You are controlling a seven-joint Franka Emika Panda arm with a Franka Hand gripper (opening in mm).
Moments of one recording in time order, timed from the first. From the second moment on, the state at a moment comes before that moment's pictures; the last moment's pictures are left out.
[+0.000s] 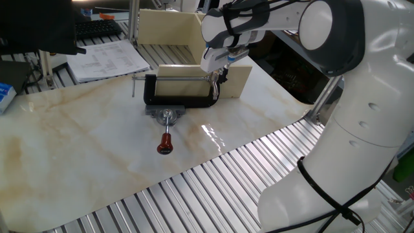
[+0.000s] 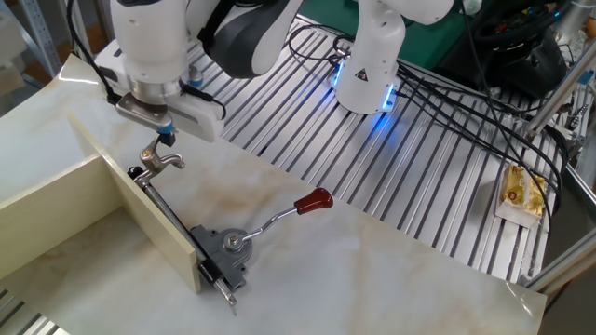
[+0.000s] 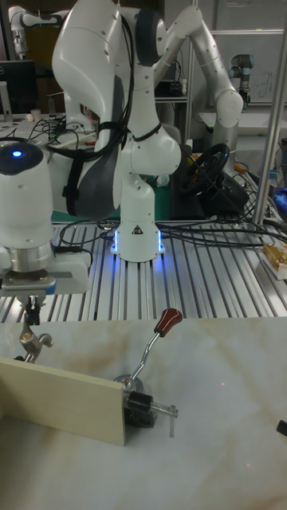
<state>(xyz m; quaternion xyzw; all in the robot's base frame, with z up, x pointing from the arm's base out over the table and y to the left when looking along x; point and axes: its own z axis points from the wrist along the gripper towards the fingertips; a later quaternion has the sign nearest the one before) 0.538 -0.192 0.223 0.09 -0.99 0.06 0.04</state>
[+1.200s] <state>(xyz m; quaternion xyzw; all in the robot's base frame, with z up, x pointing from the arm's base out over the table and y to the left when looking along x) 0.541 -0.209 0.221 0.03 -1.00 0.05 0.04</state>
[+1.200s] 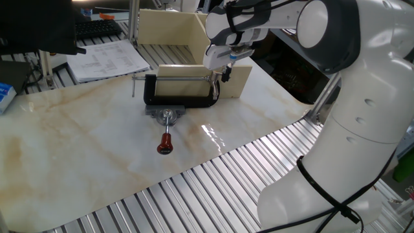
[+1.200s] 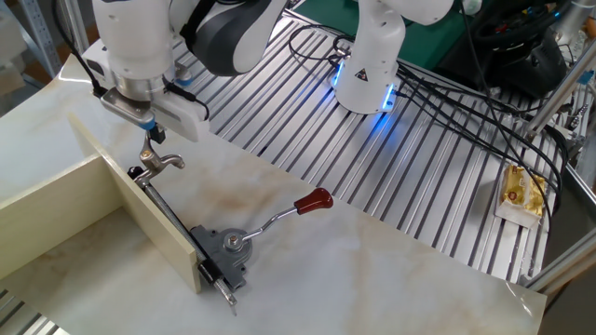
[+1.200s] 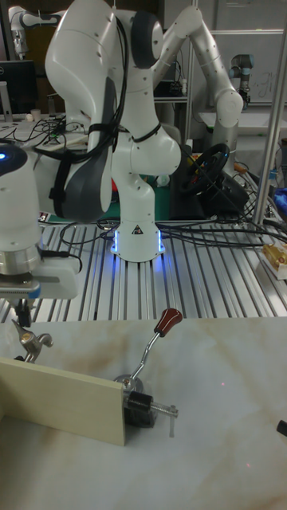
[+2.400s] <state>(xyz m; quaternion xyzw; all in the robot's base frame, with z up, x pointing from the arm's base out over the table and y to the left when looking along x) 0.543 -0.217 0.218 0.03 -1.00 0.06 0.04</state>
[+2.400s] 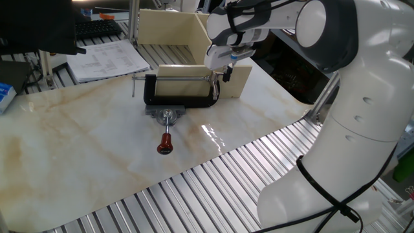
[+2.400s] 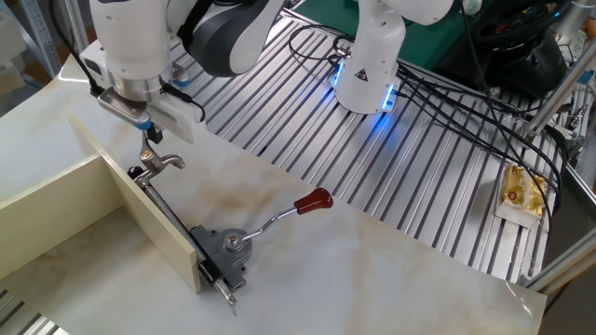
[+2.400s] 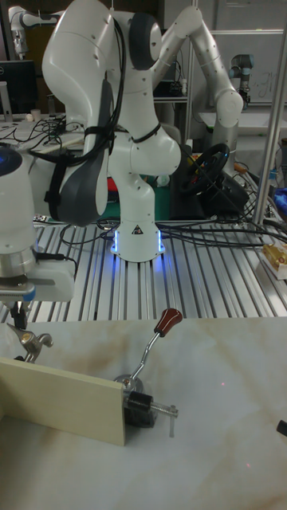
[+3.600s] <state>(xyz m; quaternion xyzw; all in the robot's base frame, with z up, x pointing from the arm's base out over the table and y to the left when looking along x) 0.544 -0.223 0.221 0.03 -1.00 0.06 0.04</state>
